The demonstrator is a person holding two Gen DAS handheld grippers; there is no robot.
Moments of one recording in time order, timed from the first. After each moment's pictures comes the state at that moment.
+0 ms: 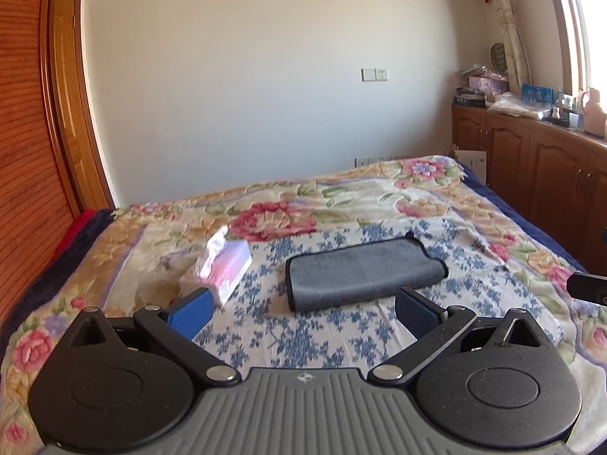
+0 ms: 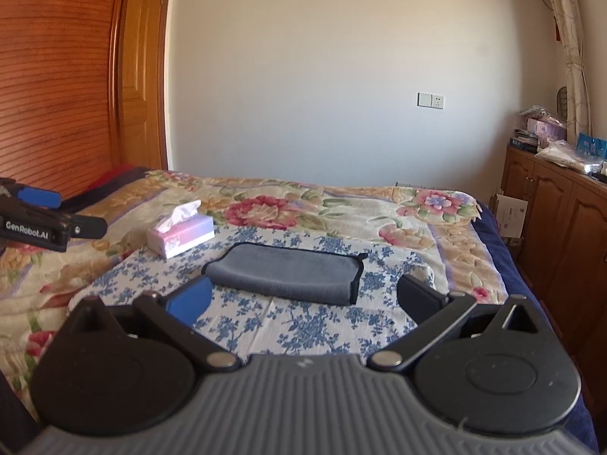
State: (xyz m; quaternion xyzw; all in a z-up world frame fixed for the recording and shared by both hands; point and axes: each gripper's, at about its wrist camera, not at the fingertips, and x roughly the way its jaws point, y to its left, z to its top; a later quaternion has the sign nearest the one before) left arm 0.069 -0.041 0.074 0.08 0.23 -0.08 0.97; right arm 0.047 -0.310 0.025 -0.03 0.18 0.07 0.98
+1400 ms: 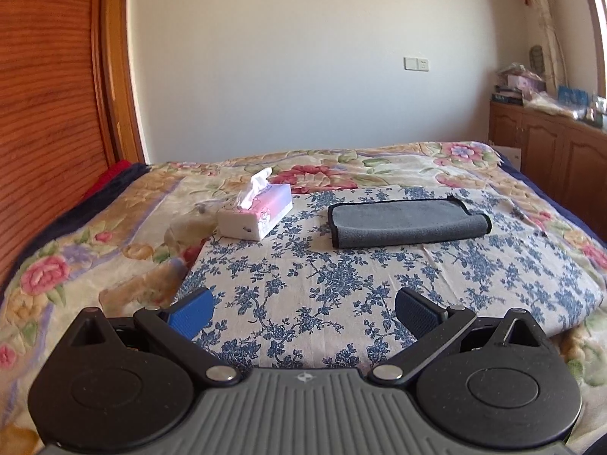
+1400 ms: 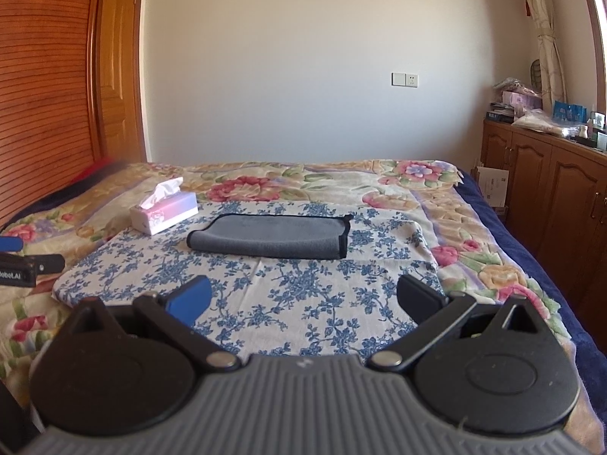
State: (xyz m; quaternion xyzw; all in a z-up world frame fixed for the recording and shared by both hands) left arm 0.040 0.008 -0.013 0.04 0.23 -0.03 0.97; right arm 0.024 -0.311 -0.026 0.00 0.18 0.03 0.98
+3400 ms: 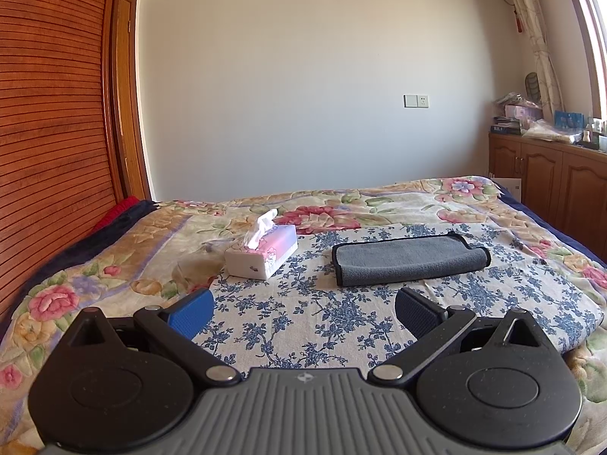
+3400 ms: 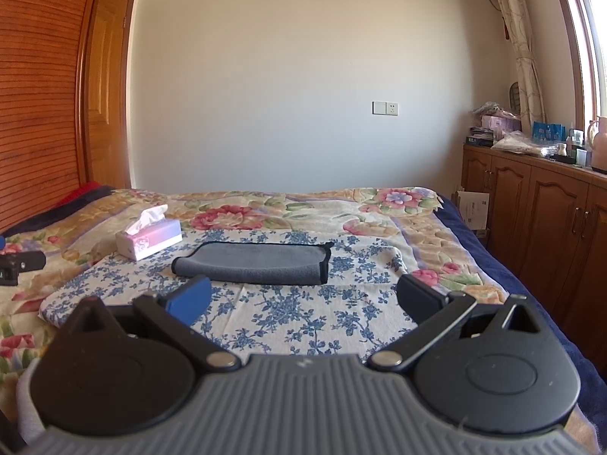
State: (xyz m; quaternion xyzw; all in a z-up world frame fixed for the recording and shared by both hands) left arm 0.024 0.008 -0.005 0.05 0.17 -0.02 0.98; right arm 0.012 -0.319 -0.026 0.00 0.13 0.00 0.99
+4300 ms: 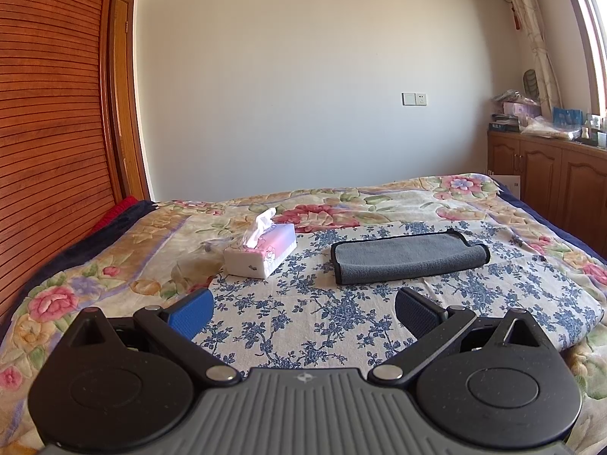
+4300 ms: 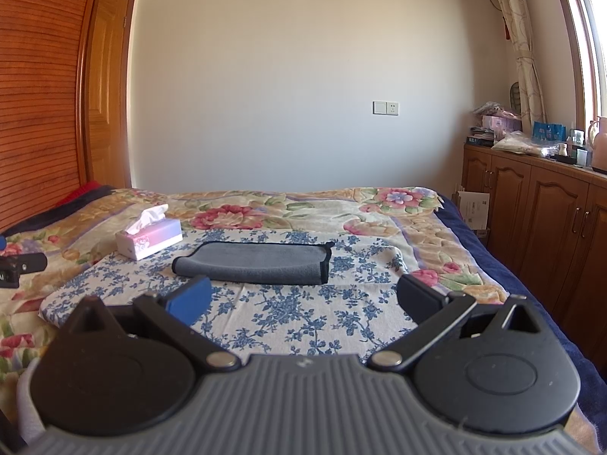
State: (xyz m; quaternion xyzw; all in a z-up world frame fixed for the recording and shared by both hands) left arm 0.024 0.006 -0.007 0.05 0.17 -0.02 0.98; right arm 0.012 -0.319 -0.026 0.00 0.13 0.00 0.99
